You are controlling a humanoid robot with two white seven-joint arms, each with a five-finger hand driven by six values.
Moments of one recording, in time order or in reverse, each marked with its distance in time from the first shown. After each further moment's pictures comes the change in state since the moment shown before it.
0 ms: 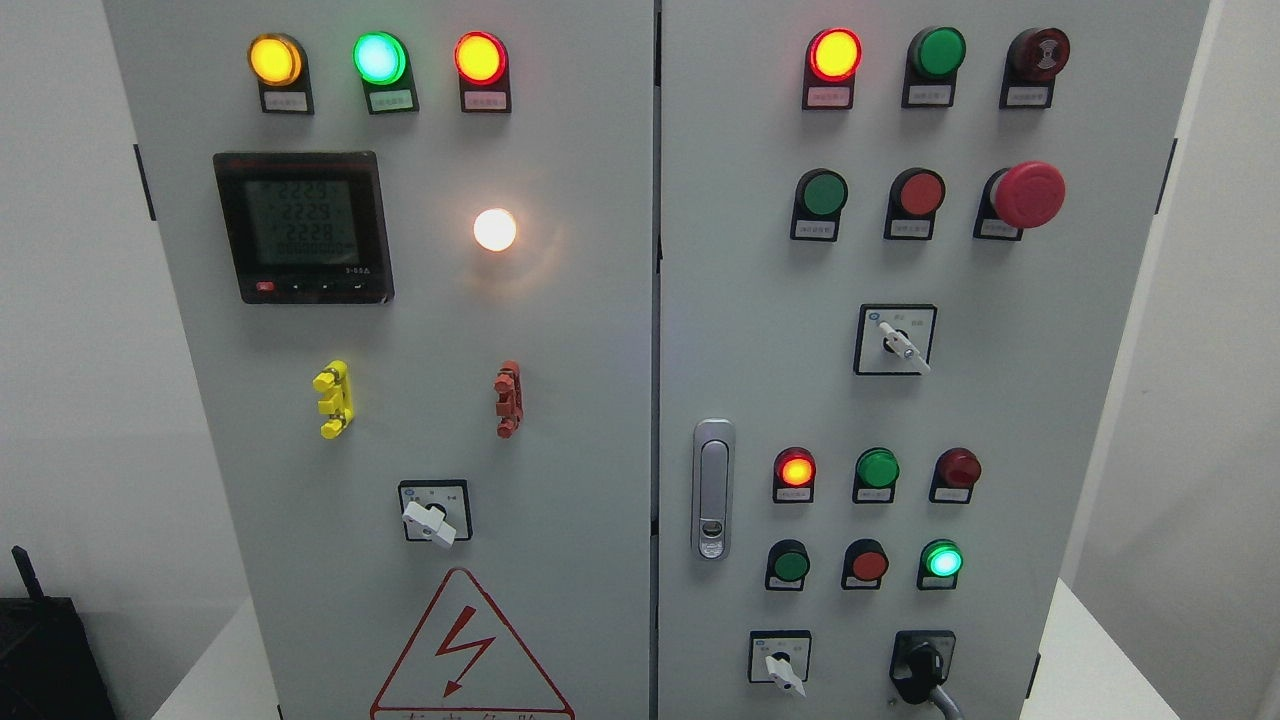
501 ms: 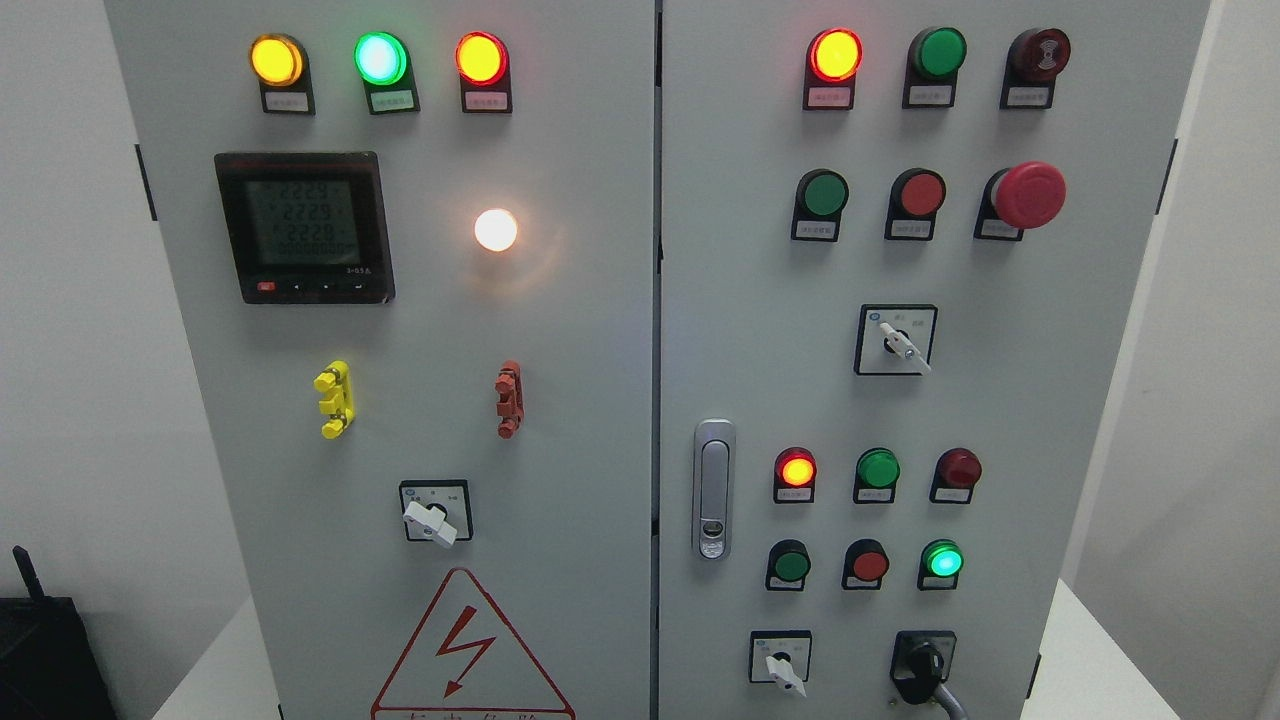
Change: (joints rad) left arm 0.000 0.000 0.000 0.000 0.000 0.000 0.000; right arm 0.001 -0.009 0.000 0.000 -0.003 -0.002 -0.004
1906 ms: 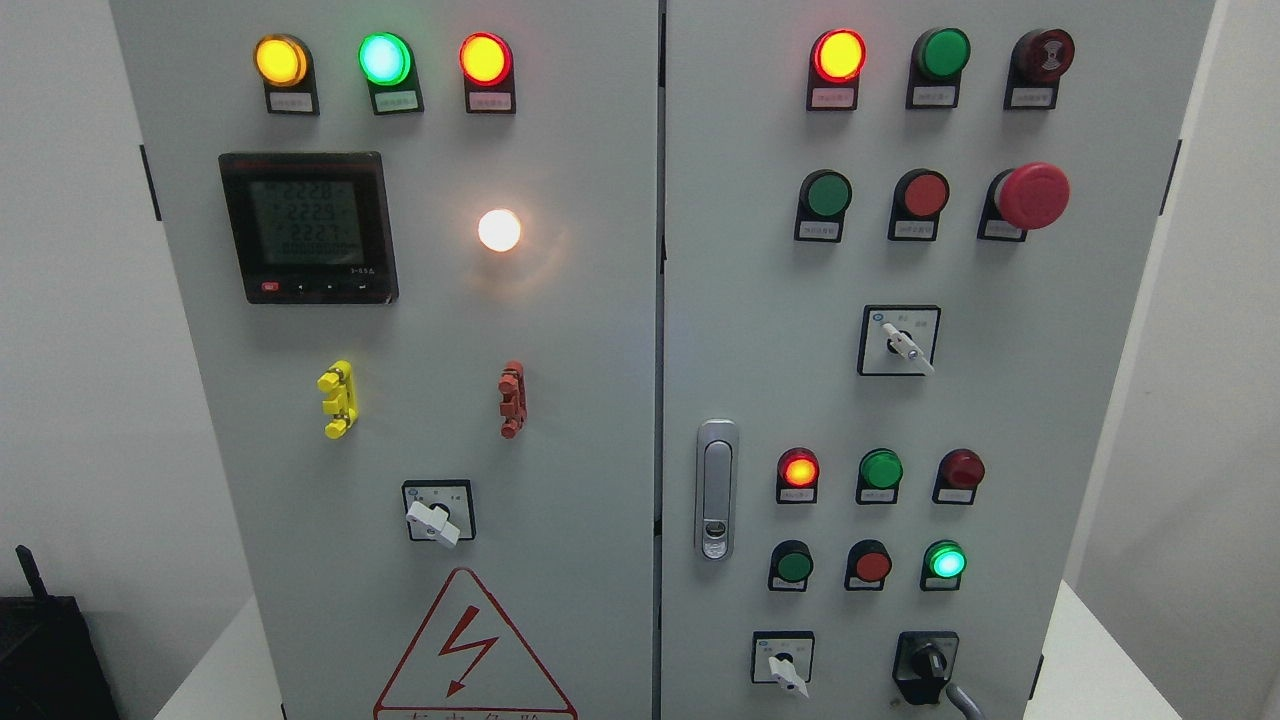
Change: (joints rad) left arm 0.000 0.000 0.000 0.000 0.000 0.000 0.000; right arm 0.007 -0.018 -0.033 0.001 -0.002 -0.003 -0.001
